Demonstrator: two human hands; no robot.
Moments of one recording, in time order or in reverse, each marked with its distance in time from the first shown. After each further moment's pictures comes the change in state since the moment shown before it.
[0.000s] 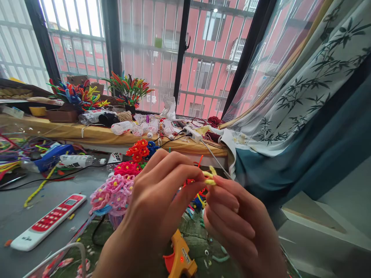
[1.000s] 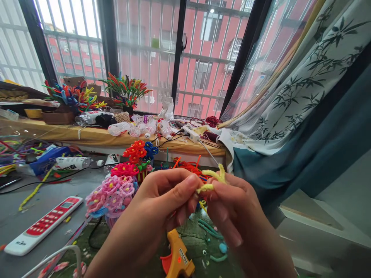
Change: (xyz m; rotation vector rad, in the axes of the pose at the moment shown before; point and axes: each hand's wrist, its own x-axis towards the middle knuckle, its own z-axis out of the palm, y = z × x) left_hand 0.000 0.011 0.007 -1.225 -0.241 -1.027; right_hand -0.009 0.002 0.007 -0.431 0.392 -0.238
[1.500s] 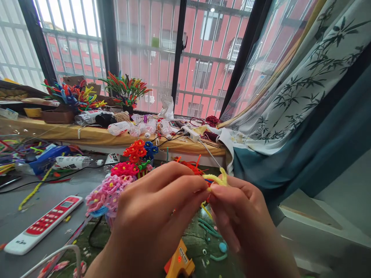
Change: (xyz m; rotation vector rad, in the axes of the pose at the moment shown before) left_hand -0.012 0.007 0.000 1.248 0.226 0.930; right_hand -0.006 -0.003 0.006 -0.141 0.196 0.012
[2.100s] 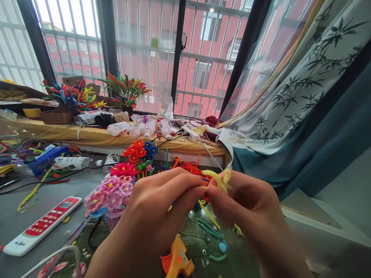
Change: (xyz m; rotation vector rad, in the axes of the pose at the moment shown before) left_hand 0.000 -0.010 0.006 -0.117 -0.067 0.034; right_hand 0.003 -0.019 -0.013 -0.438 -0.094 -0.231
